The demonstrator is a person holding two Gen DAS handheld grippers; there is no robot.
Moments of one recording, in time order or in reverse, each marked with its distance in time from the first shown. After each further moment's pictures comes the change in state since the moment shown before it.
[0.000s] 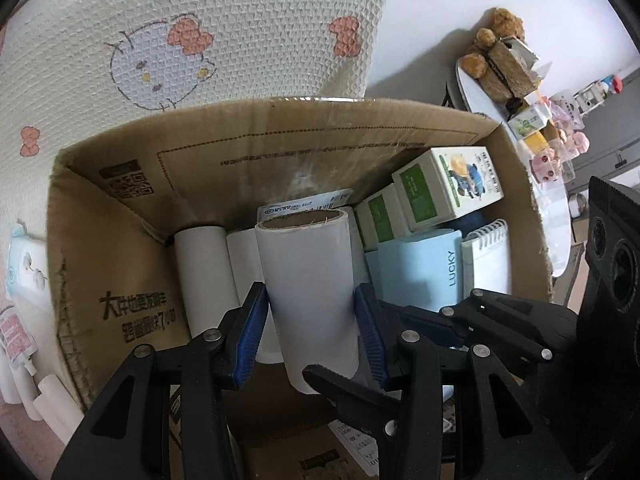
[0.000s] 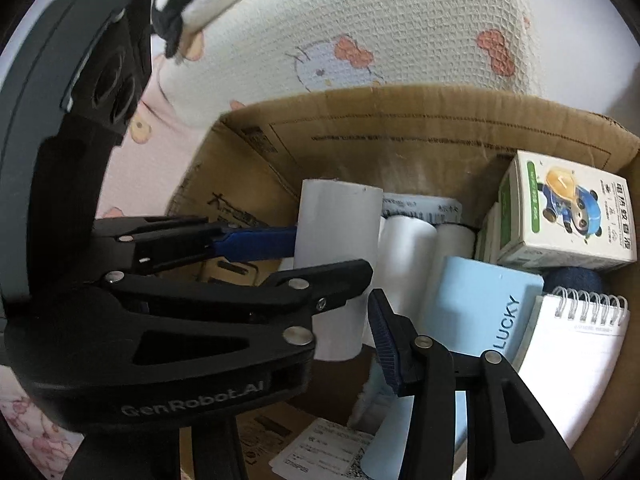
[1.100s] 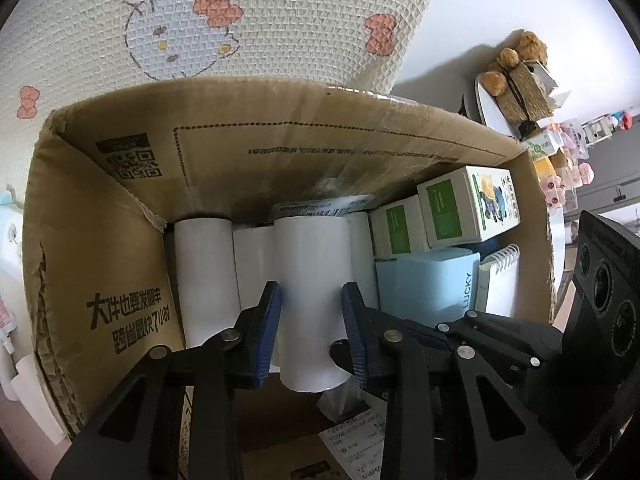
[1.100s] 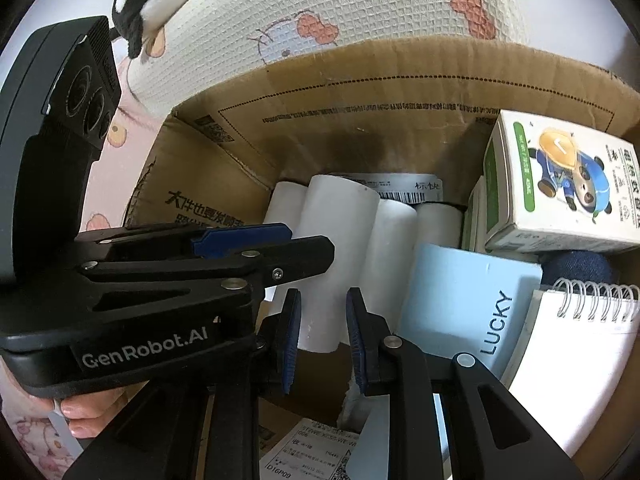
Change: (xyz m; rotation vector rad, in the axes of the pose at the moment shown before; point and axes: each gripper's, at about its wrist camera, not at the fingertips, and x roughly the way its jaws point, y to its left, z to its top) left arm 0.017 0.016 0.007 -0.121 0.019 -0.042; right arm 0.013 -0.032 0.000 0.064 0.051 -0.005
